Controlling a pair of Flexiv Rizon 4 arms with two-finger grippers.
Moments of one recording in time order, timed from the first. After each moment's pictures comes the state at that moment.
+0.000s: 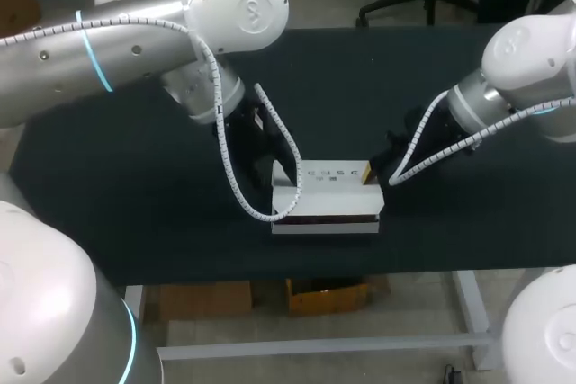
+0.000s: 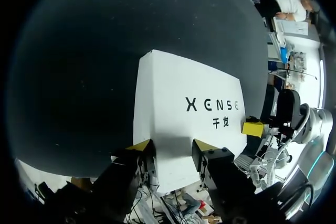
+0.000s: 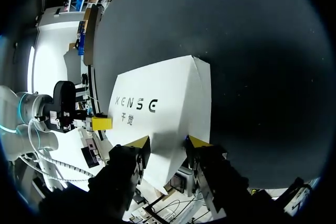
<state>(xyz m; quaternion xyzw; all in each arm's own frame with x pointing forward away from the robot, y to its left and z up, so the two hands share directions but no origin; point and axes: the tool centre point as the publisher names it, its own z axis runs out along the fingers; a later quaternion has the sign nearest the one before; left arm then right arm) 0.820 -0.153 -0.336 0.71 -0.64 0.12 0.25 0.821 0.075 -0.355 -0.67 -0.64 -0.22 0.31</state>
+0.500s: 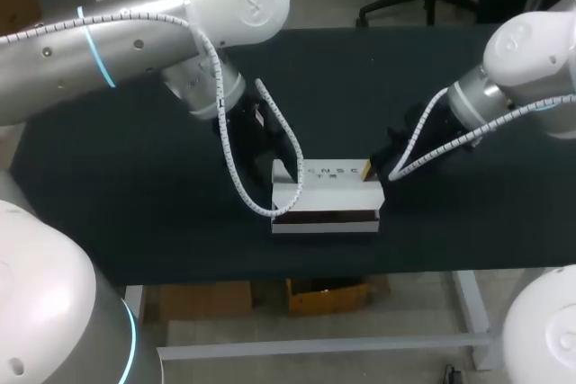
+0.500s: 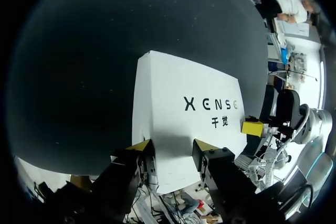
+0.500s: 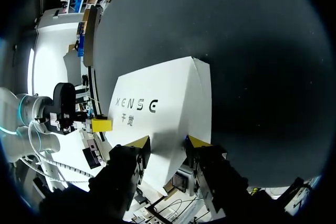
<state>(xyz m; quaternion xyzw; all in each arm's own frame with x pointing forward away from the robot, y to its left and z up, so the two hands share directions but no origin) 0.822 -0.153 -0.332 0.72 -0.64 0.12 0.25 0.825 0.075 -0.351 -0.68 -0.63 -0.21 0.31</state>
